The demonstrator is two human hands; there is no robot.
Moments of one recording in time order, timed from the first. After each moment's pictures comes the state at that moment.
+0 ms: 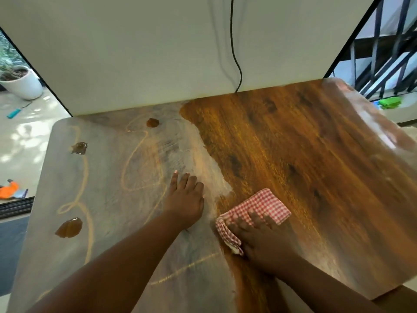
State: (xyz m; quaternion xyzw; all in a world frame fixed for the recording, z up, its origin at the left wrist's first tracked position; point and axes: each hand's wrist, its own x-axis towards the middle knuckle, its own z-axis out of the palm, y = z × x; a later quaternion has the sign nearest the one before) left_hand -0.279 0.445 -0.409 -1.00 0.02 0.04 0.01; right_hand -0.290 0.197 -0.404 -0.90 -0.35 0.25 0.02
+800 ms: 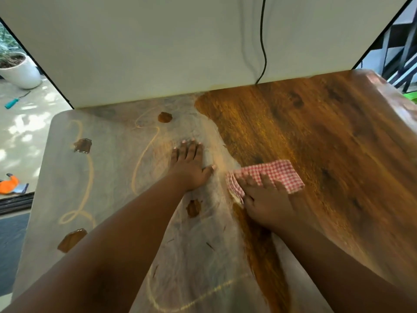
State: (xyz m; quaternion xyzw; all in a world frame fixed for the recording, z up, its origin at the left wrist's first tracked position) left_hand -0.182 0.528 -0.438 -0.99 -0.06 0.12 -0.10; right_hand -0.198 0.287 -0.407 -0.95 -0.26 0.19 0.01
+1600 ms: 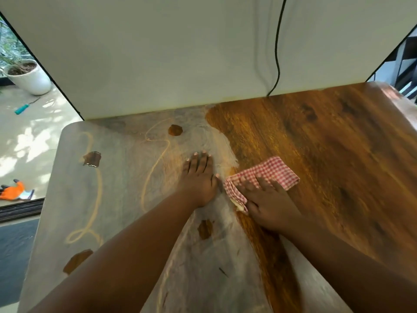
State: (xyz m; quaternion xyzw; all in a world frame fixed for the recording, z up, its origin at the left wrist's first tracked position) left_hand -0.178 0.533 -0.439 -0.99 -0.04 0.08 -0.11; right_hand -0.157 0.310 -0.412 -0.92 -0.35 0.19 -0.01
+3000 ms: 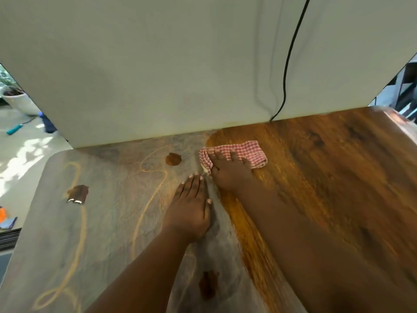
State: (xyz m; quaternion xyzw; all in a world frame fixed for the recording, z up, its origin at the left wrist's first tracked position) left_hand -0.164 0.562 -0.451 -0.99 -0.04 -0.03 -0.12; right_hand -0.023 0.455 -0.416 -0.95 -0.29 0.14 0.04
